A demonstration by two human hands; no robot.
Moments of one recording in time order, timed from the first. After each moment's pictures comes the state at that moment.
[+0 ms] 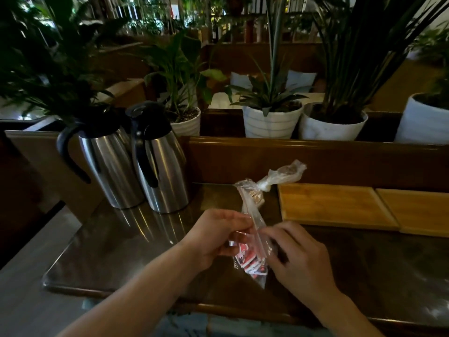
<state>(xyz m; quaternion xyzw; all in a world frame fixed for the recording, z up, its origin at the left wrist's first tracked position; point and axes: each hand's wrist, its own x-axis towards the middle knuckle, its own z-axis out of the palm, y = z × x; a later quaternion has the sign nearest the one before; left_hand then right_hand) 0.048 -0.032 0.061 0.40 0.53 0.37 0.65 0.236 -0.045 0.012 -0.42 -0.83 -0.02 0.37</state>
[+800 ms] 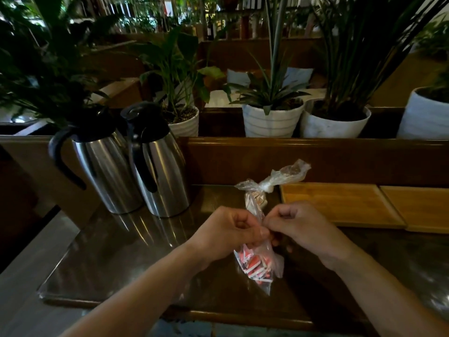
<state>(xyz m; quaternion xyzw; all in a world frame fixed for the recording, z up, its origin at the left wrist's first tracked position) 0.043 -0.018 0.060 0.63 0.45 0.32 0.54 0.231 -0.006 0.073 -0.50 -0.64 0.50 0.28</state>
